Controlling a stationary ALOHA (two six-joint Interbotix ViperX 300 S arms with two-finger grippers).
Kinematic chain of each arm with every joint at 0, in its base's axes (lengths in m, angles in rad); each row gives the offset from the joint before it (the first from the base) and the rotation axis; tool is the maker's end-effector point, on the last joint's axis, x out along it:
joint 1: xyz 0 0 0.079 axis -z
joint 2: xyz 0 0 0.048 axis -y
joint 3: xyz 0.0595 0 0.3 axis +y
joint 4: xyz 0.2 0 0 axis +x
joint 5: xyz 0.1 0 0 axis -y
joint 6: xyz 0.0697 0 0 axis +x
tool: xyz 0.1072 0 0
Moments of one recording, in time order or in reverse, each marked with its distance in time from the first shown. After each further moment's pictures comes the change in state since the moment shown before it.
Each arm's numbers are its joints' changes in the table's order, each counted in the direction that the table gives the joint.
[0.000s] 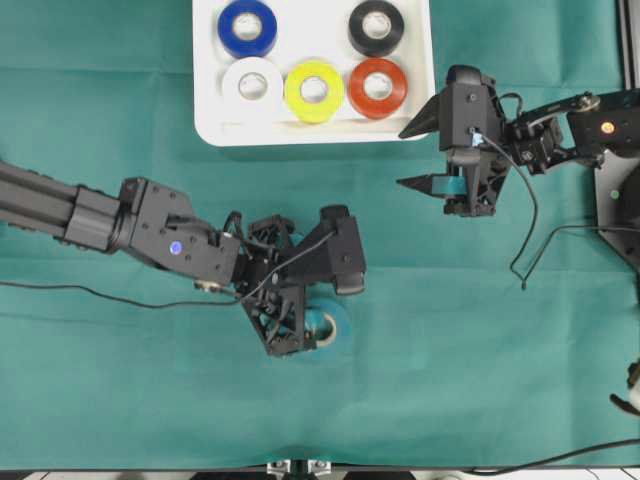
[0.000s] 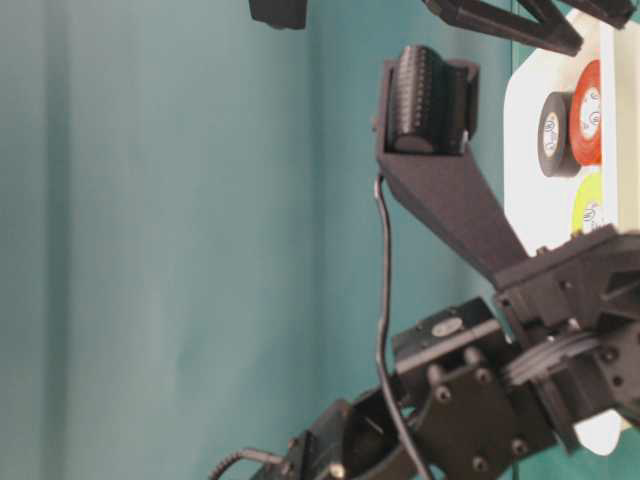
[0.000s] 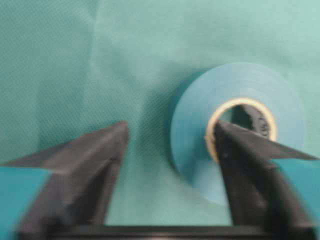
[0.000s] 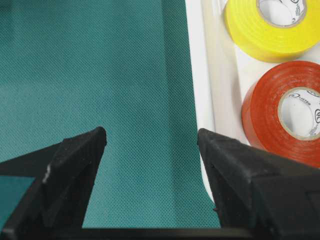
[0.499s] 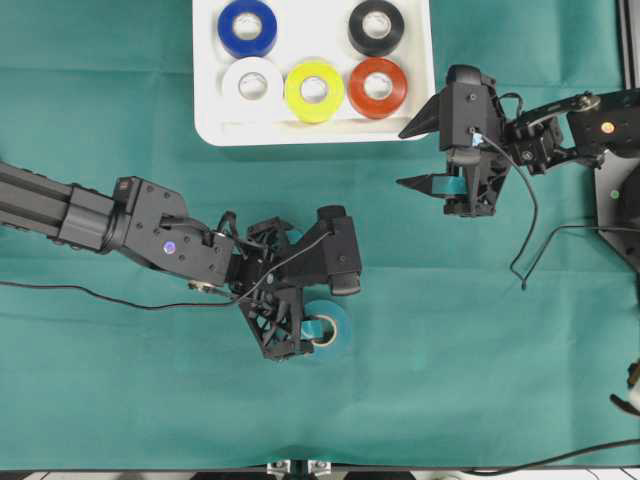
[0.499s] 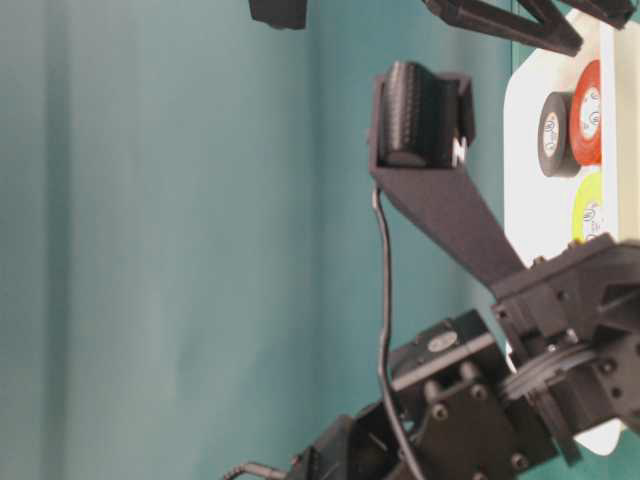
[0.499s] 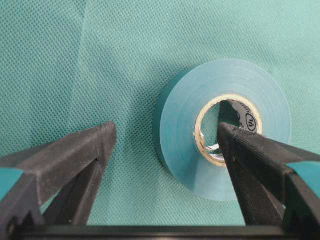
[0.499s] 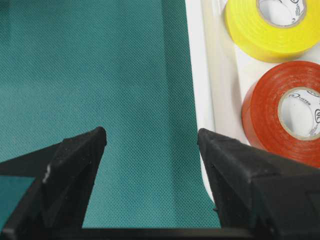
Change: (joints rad) left arm 0.006 0.012 0.025 0.000 0.067 0.000; right arm 0.000 -0.002 0.000 -0.002 0.000 0.000
